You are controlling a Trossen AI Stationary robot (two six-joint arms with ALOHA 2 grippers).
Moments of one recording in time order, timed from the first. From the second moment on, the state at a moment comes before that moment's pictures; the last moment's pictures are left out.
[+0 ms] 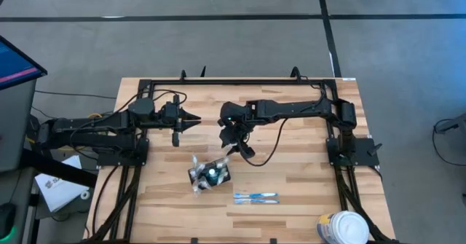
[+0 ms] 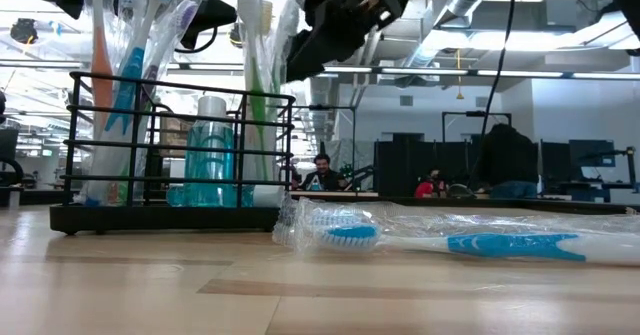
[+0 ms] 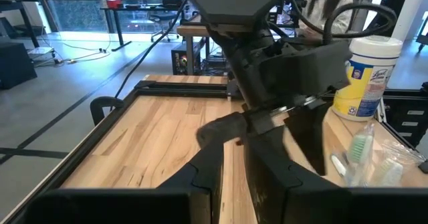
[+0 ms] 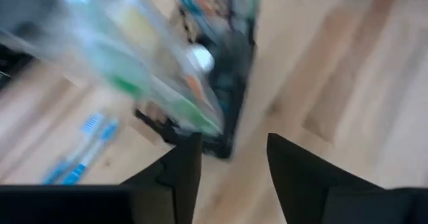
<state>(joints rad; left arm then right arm) 0.21 0.75 0.49 0.14 0.10 0.02 -0.08 1.97 1.65 -0.64 -0.51 -0.52</state>
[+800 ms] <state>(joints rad) 0.21 0.75 0.49 0.14 0.10 0.02 -0.11 1.97 1.65 -1.12 -0.37 -0.25</state>
